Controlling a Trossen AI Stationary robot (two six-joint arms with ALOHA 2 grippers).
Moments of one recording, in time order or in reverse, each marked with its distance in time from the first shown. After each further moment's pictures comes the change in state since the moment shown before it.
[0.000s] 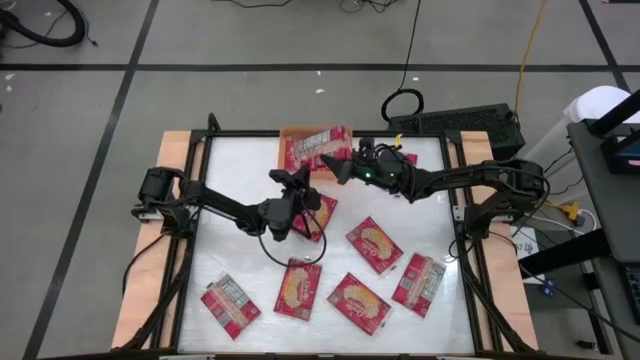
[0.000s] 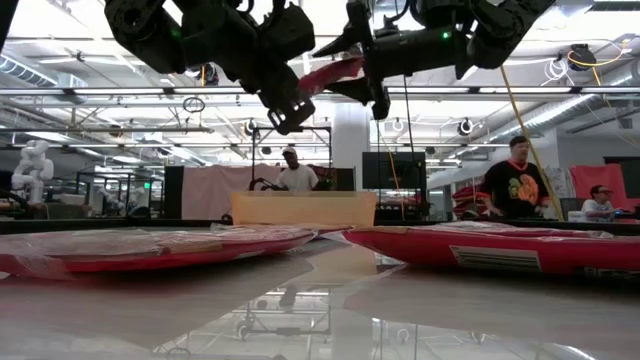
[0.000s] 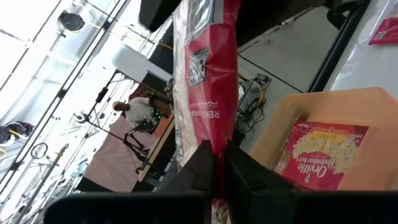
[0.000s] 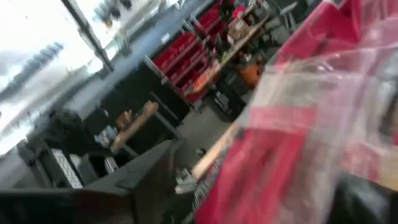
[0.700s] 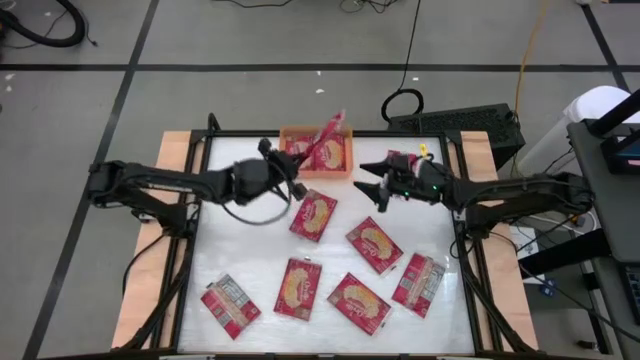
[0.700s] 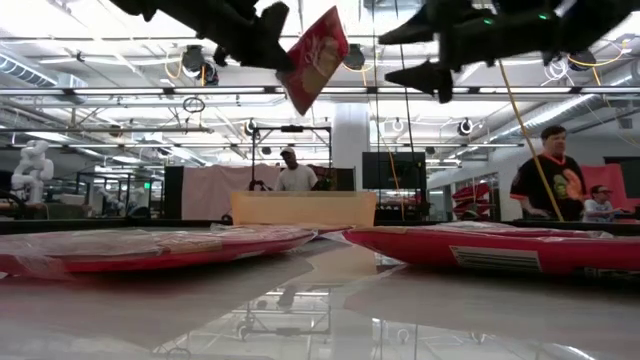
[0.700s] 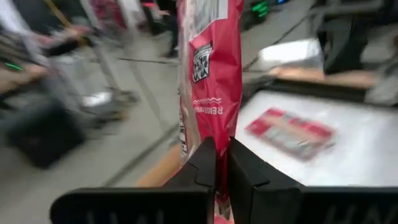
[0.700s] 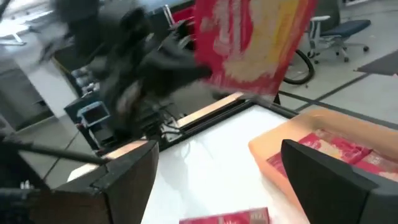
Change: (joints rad) left arm 0.213 -0.465 -0.001 -0.761 0.727 -0.984; right arm 0.072 -0.463 -0.326 -0.203 -0.066 -0.374
